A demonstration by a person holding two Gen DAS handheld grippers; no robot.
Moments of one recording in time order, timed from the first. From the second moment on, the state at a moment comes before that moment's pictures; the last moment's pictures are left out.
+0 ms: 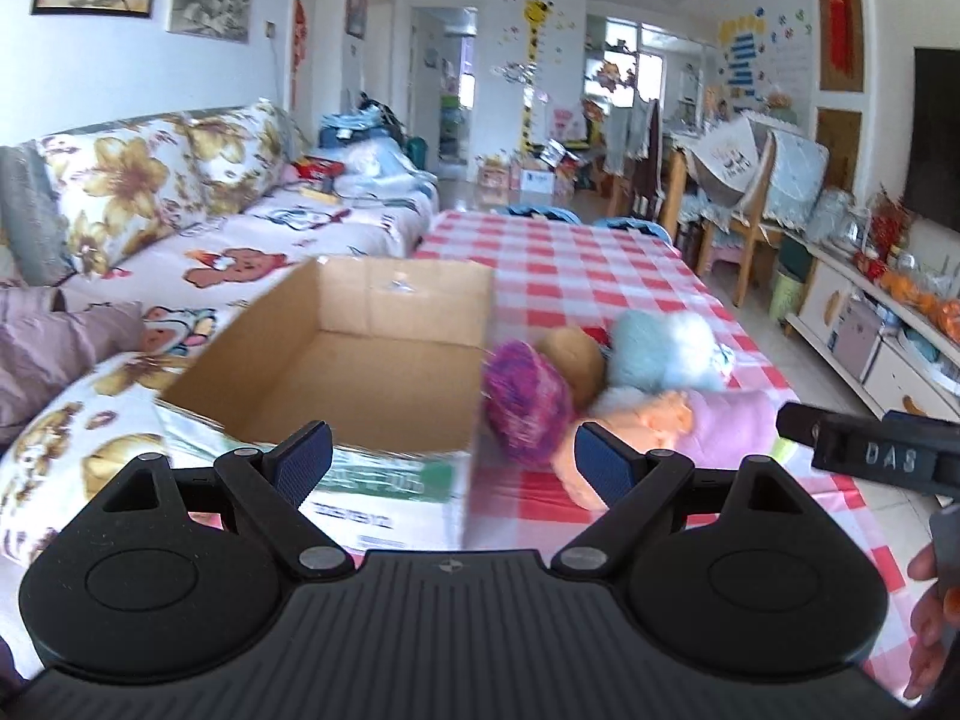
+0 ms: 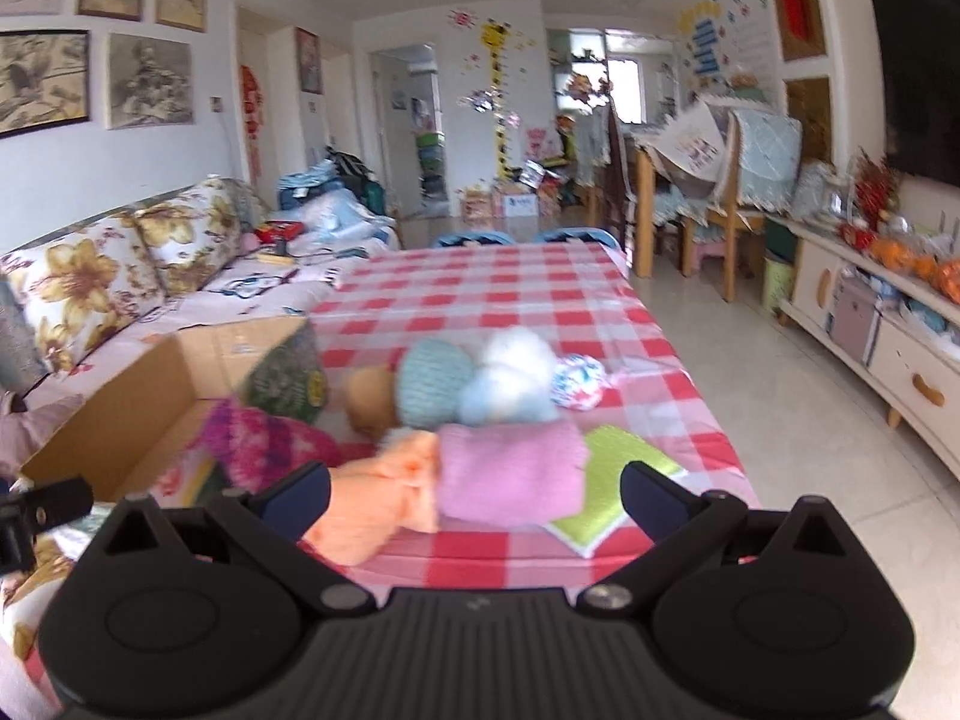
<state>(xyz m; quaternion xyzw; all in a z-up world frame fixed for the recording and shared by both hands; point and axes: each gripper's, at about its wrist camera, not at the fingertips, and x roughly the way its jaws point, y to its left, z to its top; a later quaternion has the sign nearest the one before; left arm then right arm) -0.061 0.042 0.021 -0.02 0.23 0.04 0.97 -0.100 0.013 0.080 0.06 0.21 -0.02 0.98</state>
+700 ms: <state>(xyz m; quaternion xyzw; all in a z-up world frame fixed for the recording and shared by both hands) -0.099 0.036 0.009 -0.06 0.17 0.08 0.98 -0.138 0.065 0.091 0.01 0.17 0.04 0.99</state>
